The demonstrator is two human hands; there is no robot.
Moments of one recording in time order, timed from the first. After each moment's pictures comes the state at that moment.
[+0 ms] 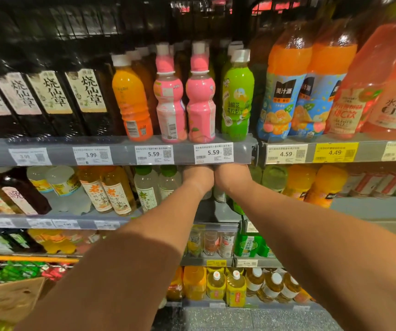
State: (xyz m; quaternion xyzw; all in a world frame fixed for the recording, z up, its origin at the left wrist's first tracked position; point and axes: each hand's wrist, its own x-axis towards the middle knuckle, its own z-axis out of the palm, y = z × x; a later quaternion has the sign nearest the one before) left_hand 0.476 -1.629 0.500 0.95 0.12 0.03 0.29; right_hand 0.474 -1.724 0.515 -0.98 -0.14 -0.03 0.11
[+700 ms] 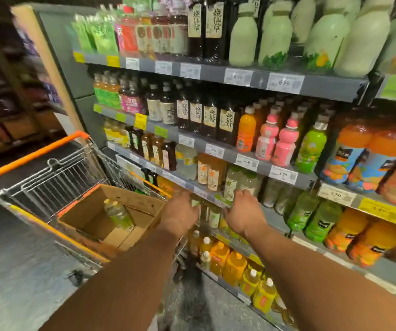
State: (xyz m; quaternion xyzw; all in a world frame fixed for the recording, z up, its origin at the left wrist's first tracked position) left_hand 0.154 -1.542 0.579 0.89 0.36 0.10 0.26; right_hand 0.253 -1.694 0.607 -0.93 -0.33 0.03 0.14
